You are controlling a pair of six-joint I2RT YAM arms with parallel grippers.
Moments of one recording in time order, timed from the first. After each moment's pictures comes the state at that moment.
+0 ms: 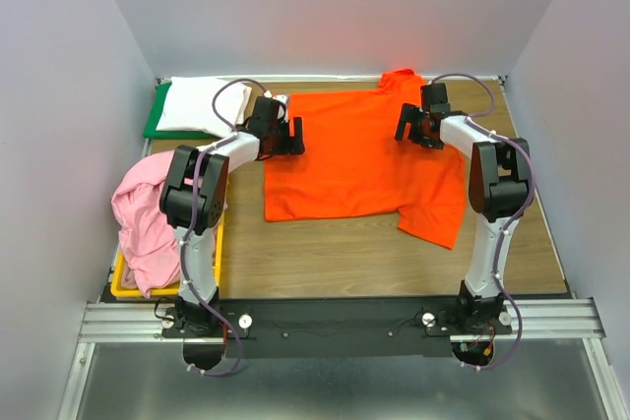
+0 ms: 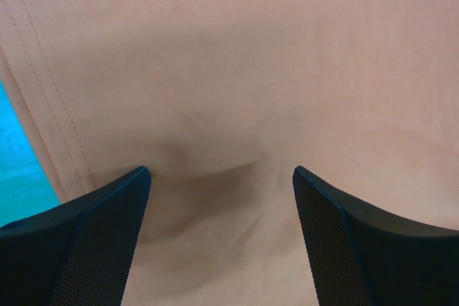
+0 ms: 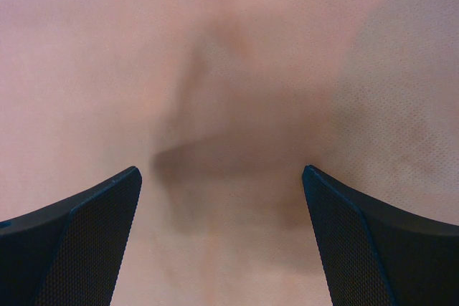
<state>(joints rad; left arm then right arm) -0.30 2.03 1.34 -0.10 0.15 -0.28 0.13 2.11 1.51 -0.31 0.07 0.32</state>
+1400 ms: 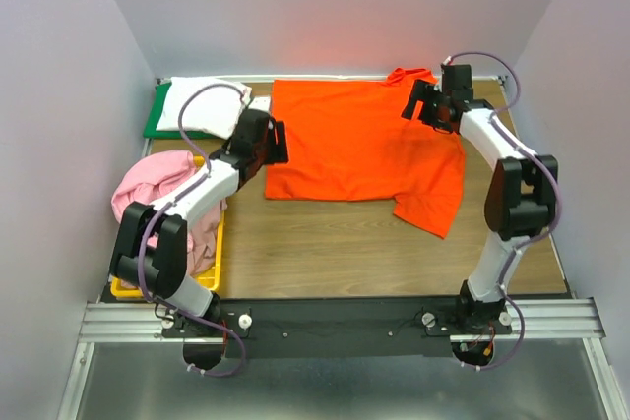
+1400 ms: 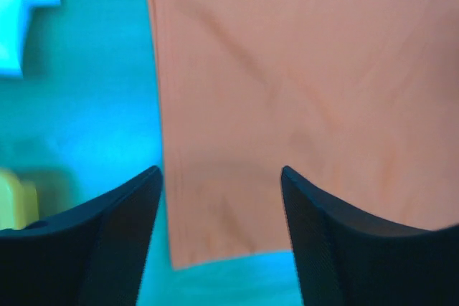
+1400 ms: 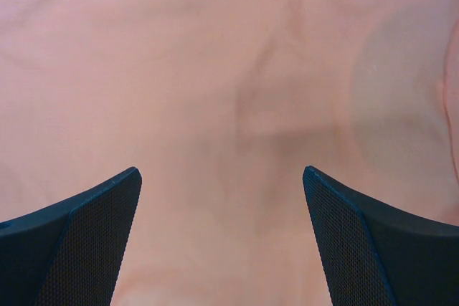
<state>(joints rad) -0.37 1.55 1.12 -0.14 -0.12 -0.32 0.09 1.97 1.57 -0.35 -0.06 0.33</state>
